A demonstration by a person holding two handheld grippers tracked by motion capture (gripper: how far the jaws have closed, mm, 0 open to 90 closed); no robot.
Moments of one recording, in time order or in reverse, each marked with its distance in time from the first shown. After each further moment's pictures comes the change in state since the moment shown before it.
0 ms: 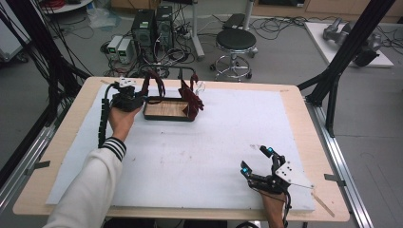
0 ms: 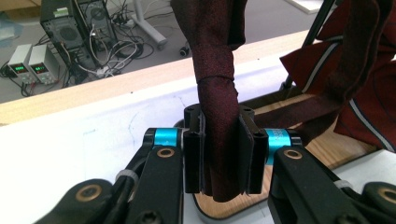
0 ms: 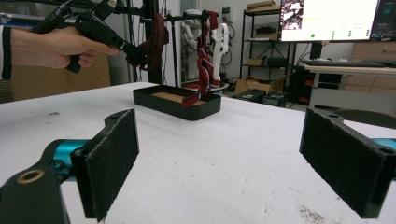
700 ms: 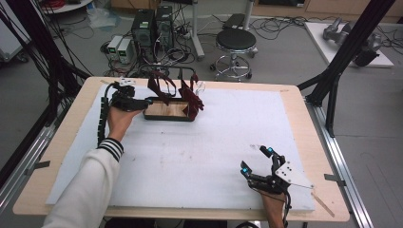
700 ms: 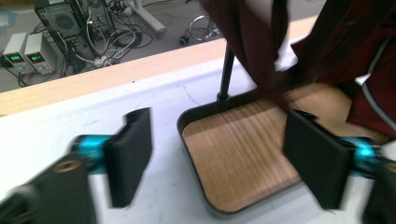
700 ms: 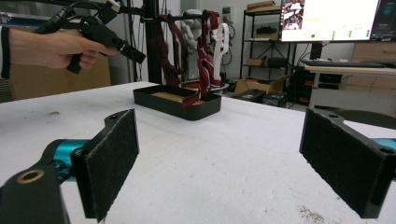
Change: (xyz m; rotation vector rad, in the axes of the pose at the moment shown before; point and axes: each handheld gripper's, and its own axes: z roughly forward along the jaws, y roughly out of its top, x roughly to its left) left arm 0.007 -0.003 0.004 0.047 -0.008 0.007; right arm 0.000 0.000 0.000 0.001 -0.001 -0.004
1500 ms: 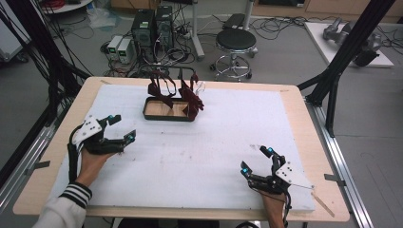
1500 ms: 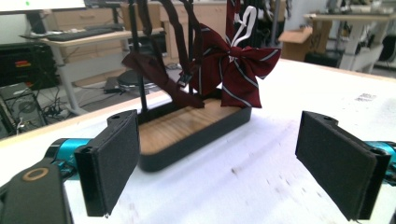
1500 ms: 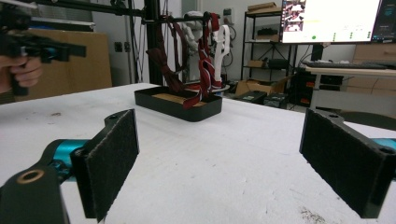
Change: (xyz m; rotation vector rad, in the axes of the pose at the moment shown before) left arm 0.003 -0.110 -0.101 -0.437 -0.312 0.113; right arm 0.000 0.000 -0.001 -0.008 0.005 -0.003
